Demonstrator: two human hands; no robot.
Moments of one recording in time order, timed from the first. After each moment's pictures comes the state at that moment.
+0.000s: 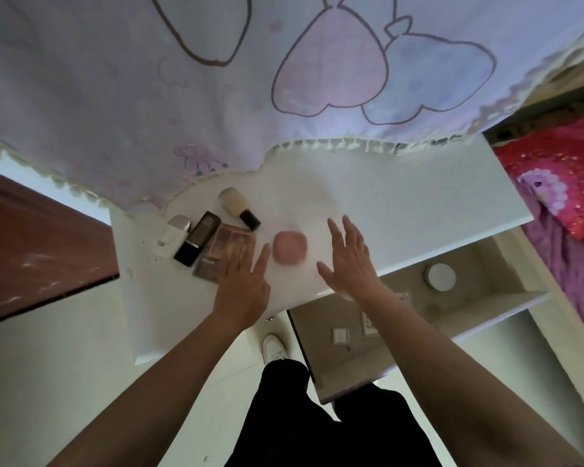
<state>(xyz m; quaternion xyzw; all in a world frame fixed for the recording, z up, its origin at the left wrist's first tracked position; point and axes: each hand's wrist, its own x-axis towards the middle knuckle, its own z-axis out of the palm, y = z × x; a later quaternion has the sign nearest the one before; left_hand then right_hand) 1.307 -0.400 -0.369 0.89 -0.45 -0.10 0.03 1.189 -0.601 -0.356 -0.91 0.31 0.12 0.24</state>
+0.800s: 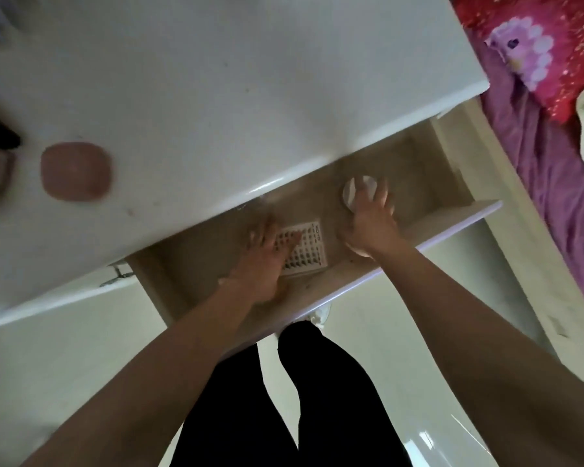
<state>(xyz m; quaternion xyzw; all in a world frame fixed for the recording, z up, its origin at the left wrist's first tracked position) 1.085 -0.596 -0.529 0.77 -0.56 -0.29 -0.11 0.964 -0.790 -0.501 -0.82 0.46 0.21 0.25</state>
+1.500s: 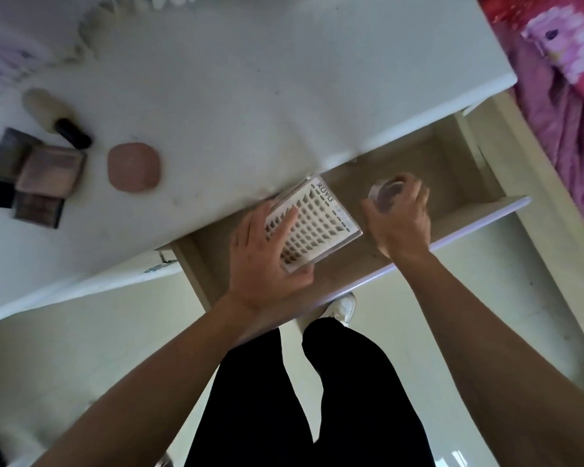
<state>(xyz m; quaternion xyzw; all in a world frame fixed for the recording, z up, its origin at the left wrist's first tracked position) 1.079 -0.562 -0.451 0.86 -0.46 -0.07 0.21 0.961 -0.763 -0.453 -0.76 0.57 -0.03 0.32</state>
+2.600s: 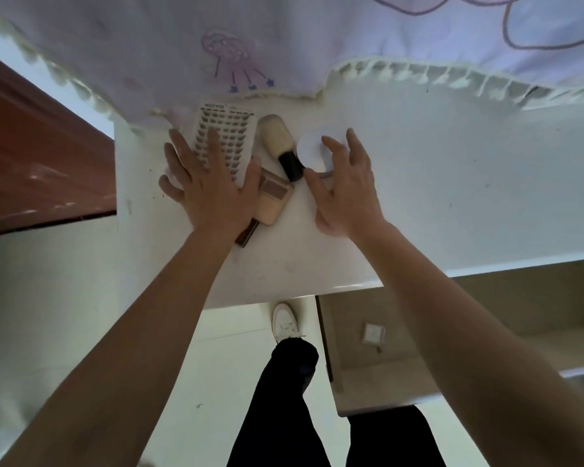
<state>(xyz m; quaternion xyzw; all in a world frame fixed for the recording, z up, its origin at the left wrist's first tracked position) 1.395 -0.406 -0.407 0.99 -0.09 -0.02 0.14 1.303 -0.578 -0.413 -0.91 0.22 -0.05 0.34</state>
